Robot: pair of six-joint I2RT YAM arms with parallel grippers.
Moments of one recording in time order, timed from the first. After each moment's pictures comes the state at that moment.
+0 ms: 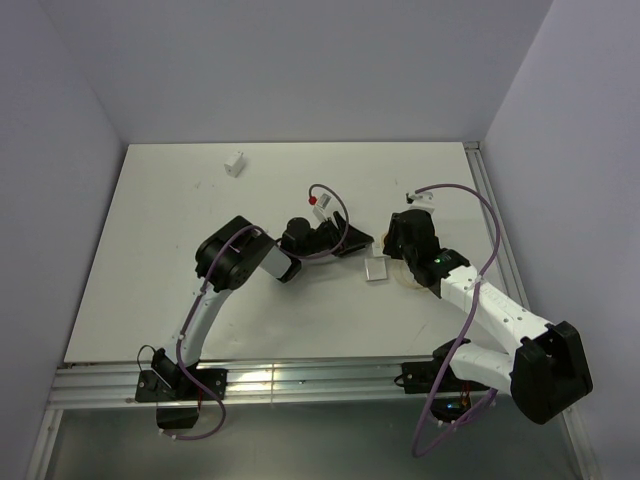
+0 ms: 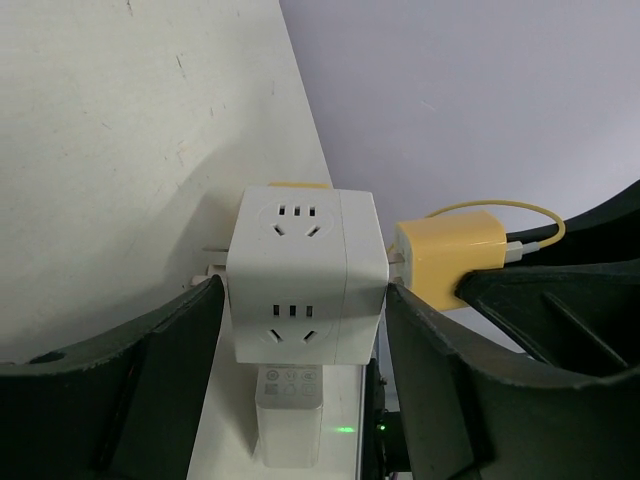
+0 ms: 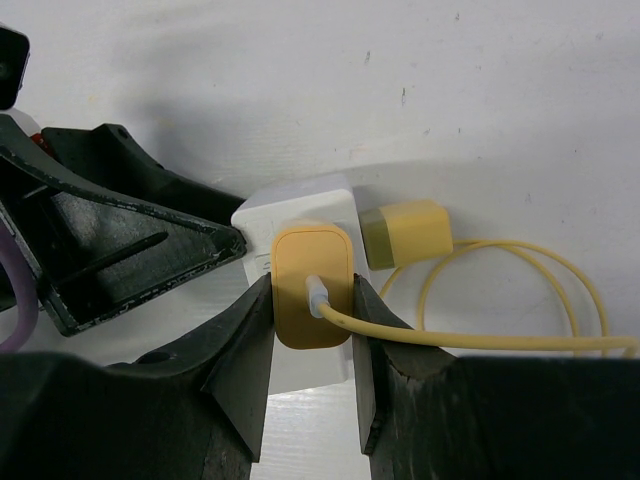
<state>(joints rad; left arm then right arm) -0.71 2.39 1.15 1.25 0.53 -1.25 0.43 1.10 0.66 -0.21 0.30 0.45</state>
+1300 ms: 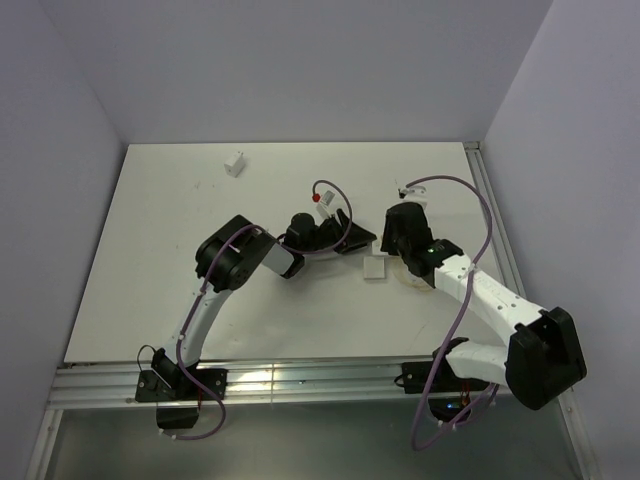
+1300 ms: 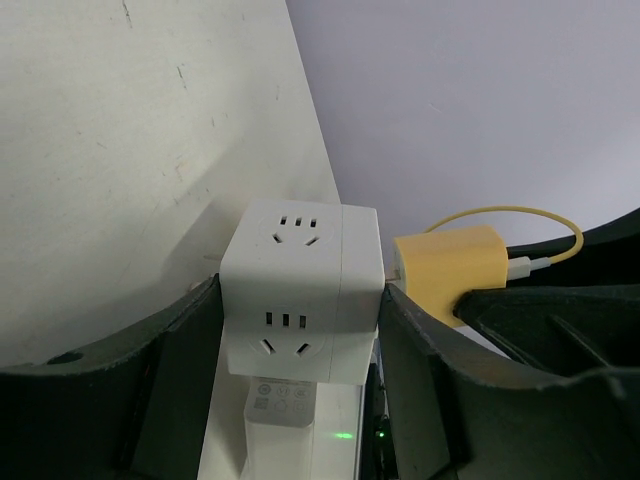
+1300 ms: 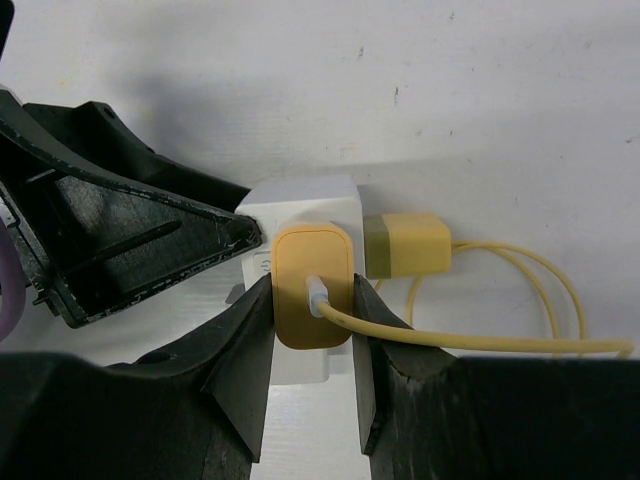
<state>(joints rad) -0.71 2.39 1.20 1.16 0.53 -1.23 0.44 1.18 0.74 -0.28 0.31 0.41</state>
